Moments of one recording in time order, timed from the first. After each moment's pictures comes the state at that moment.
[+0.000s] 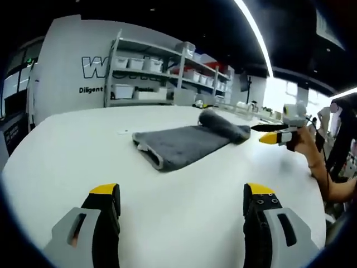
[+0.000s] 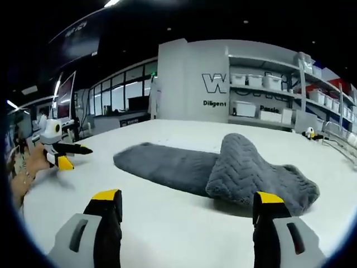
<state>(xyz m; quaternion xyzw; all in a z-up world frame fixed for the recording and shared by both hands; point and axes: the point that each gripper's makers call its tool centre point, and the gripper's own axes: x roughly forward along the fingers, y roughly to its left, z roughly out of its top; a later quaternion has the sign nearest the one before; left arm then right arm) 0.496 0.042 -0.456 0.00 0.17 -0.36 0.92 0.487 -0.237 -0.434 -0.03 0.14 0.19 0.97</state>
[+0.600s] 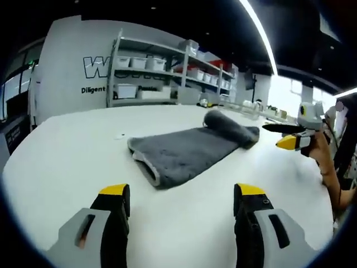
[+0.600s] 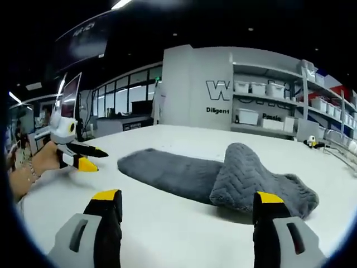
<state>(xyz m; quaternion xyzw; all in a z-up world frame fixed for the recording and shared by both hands) 0.527 0.010 -0.460 0.01 0.18 -0.35 0.92 0.475 -0.228 -0.429 -0.04 0.12 0.20 0.97</state>
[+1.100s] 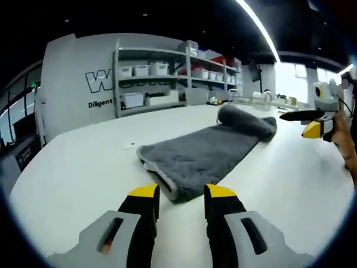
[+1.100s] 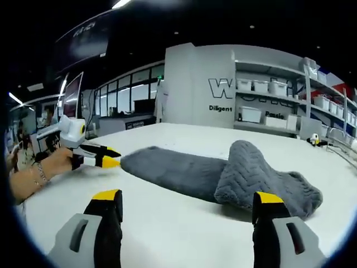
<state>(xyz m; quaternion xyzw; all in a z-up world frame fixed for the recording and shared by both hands) 0.558 0.010 -0.475 0.07 0.16 -0.31 0.94 0.473 -0.223 -0.433 -0.03 0.13 0.21 0.97</state>
